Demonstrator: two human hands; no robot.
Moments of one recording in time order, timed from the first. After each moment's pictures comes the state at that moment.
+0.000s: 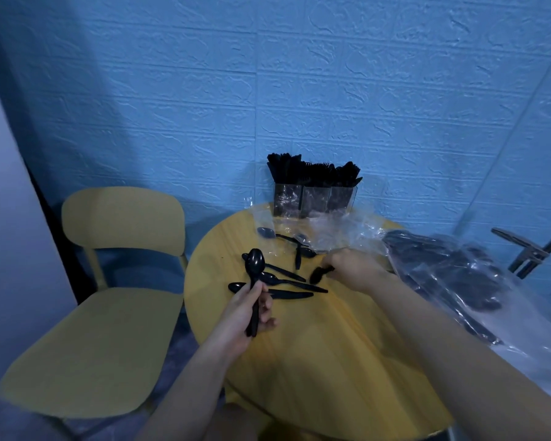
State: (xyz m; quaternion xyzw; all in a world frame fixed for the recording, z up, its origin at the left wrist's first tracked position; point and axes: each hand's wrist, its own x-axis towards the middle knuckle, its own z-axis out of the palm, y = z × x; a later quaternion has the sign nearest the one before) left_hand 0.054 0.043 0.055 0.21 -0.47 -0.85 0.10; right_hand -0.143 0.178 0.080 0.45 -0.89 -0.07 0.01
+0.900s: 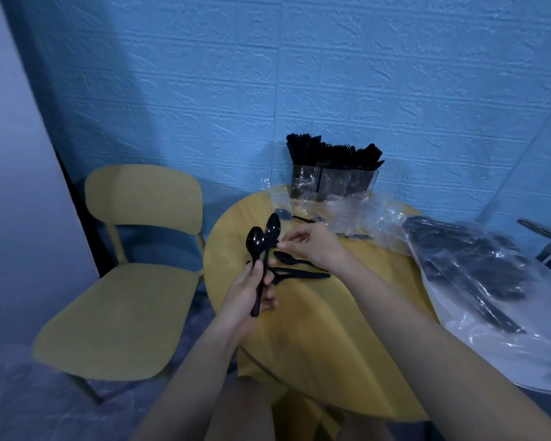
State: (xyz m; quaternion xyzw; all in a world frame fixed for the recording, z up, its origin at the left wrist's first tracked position) left_hand 0.072 0.033 0.047 0.20 -0.50 -0.83 0.17; right_hand -0.070 0.113 0.095 0.37 -0.83 0.38 -0.14
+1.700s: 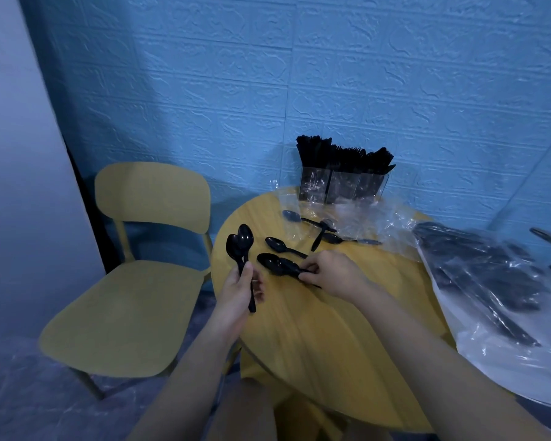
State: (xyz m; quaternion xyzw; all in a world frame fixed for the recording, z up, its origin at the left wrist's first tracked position) left_hand 0.072 0.015 0.037 0.28 -0.52 -0.77 0.24; right_hand -0.069 0.128 0.070 0.43 -0.89 0.13 -0.09
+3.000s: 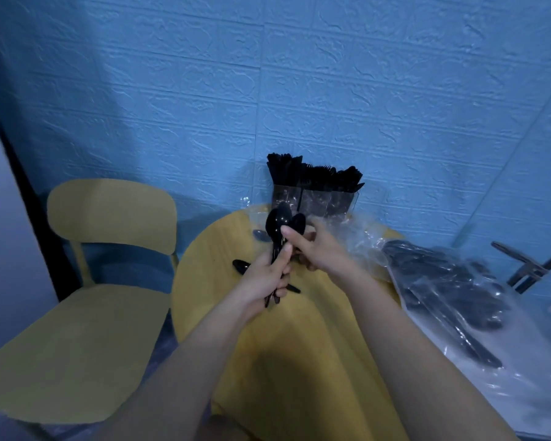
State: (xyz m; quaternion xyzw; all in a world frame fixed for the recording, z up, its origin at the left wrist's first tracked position) left_hand -0.014 0.038 0.083 0.11 -0.63 -0.76 0.10; right_hand -0.108 0.126 0.119 0.27 -0.82 0.48 -0.16
